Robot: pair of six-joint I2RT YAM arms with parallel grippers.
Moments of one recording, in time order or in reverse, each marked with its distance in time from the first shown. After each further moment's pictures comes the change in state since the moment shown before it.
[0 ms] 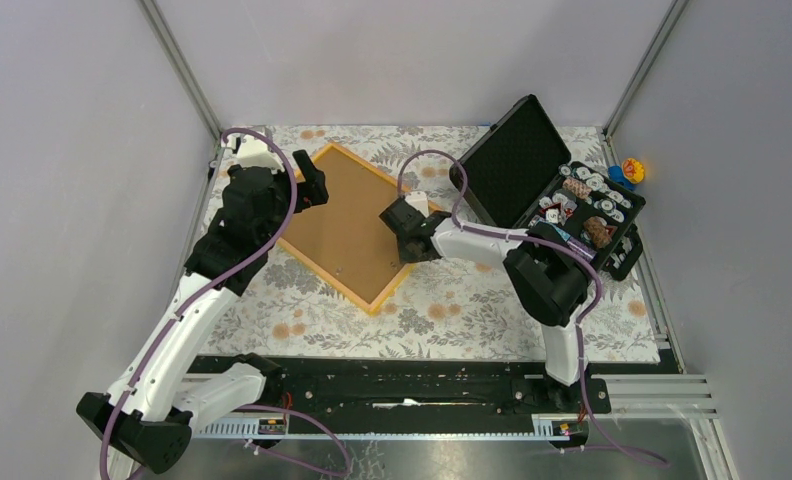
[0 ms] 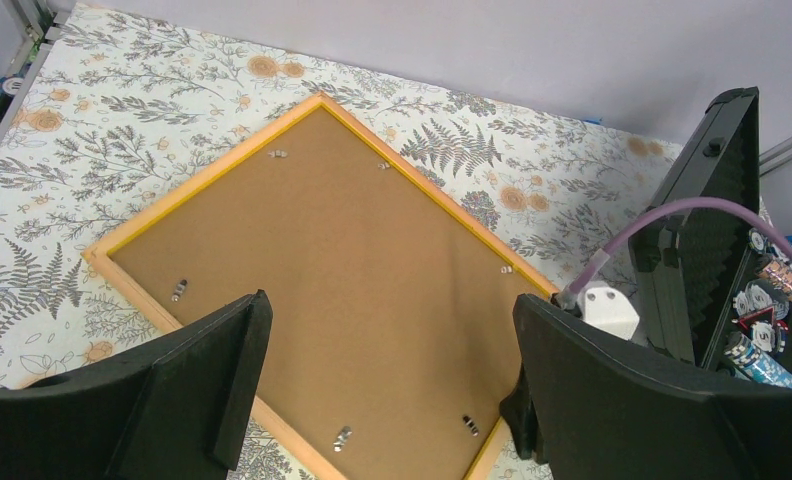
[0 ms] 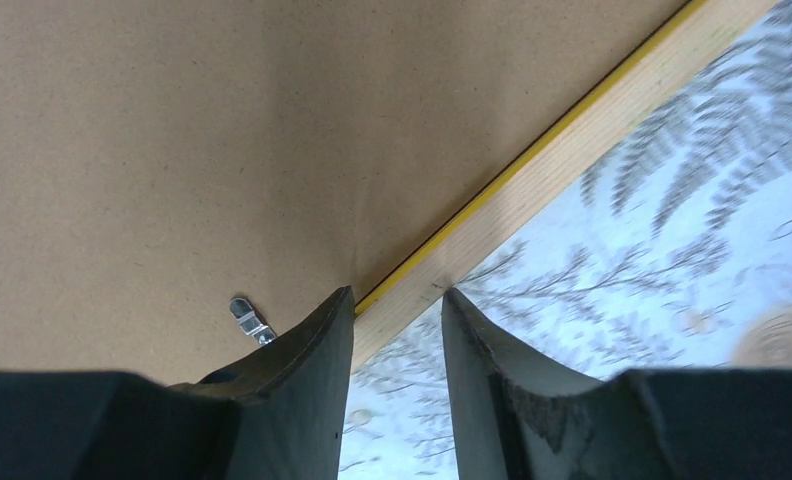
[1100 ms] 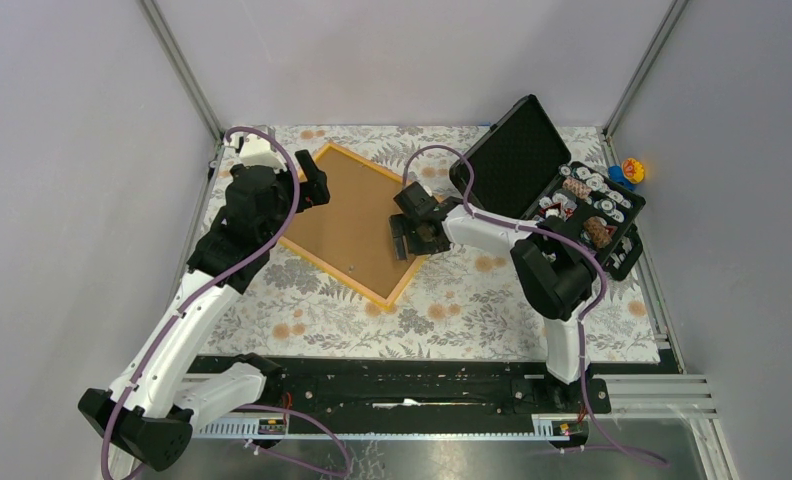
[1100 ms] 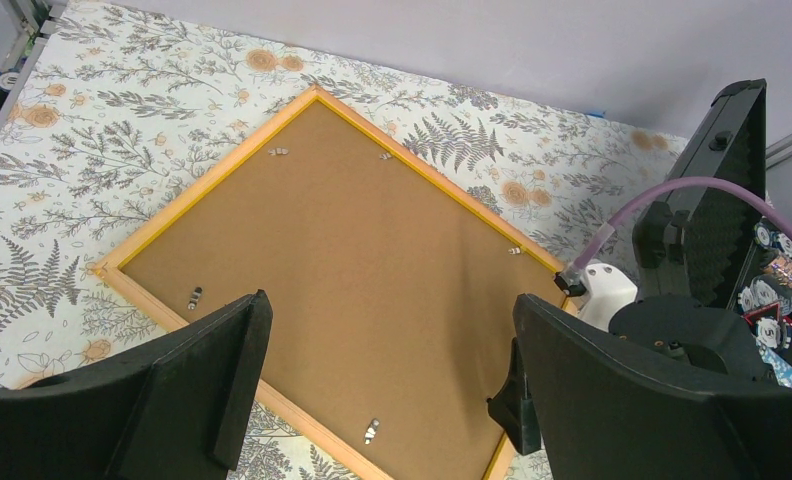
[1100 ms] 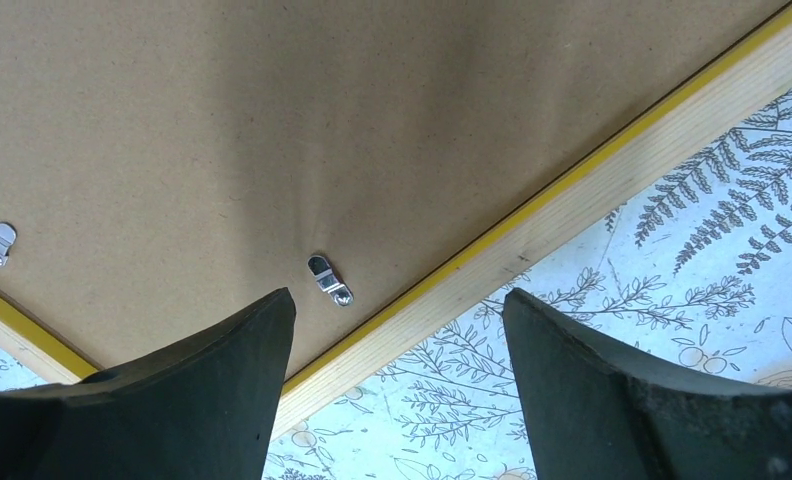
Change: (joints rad) left arm 0.000 0.014 0.000 0.000 0.004 0.000; right arm -0.109 0.000 0.036 -0.036 -0.237 -0.152
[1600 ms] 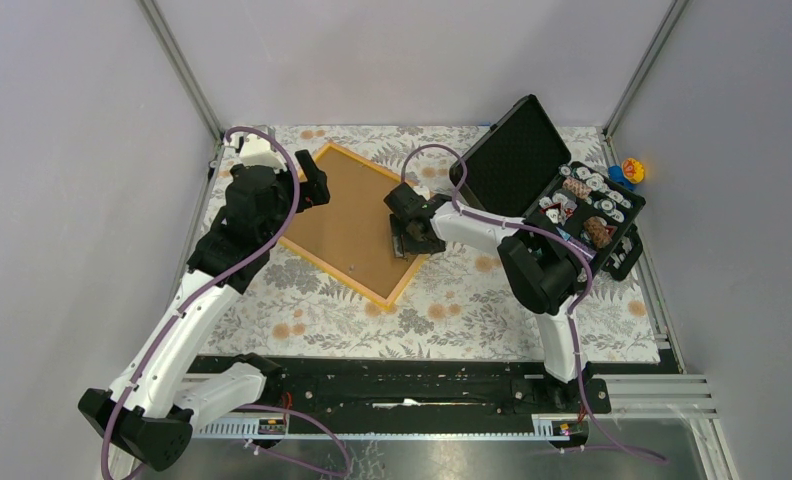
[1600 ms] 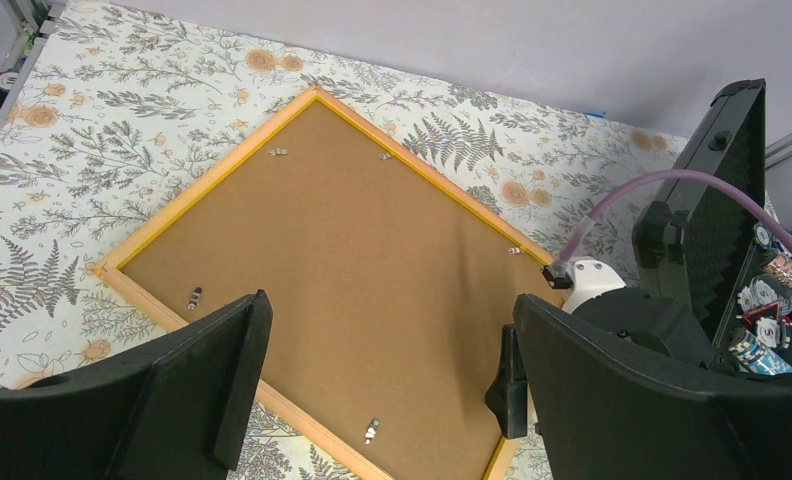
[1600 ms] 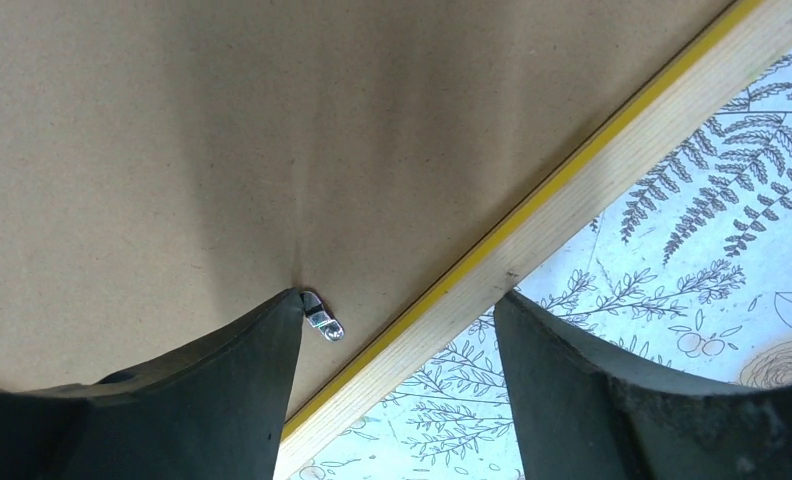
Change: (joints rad) left arm 0.000 0.000 0.000 0.000 0.001 0.000; right arm 0.024 0.091 0.111 -0.099 0.105 0.082
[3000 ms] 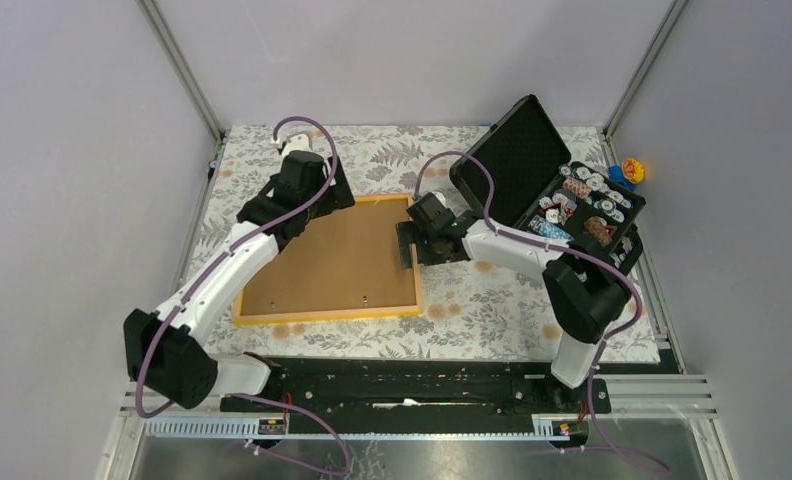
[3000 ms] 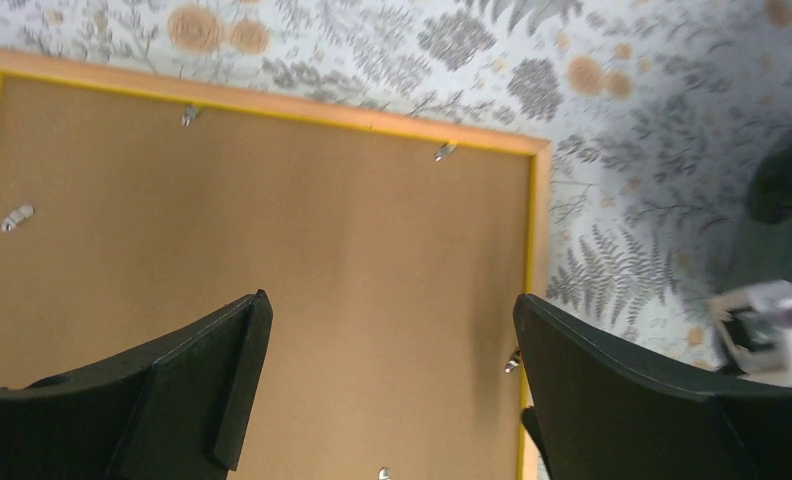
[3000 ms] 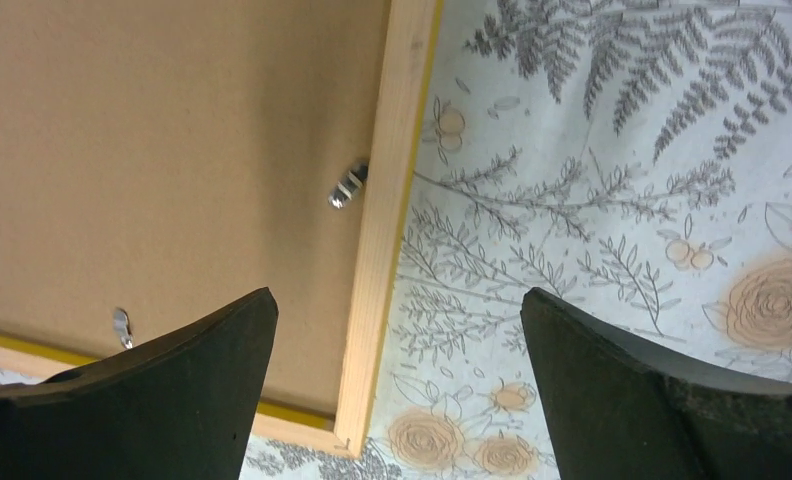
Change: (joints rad) left arm -0.005 0.296 0.055 -0.086 0.044 -0.167; right arm 0.003 -0.281 -0.290 0.159 -0.083 -0.025
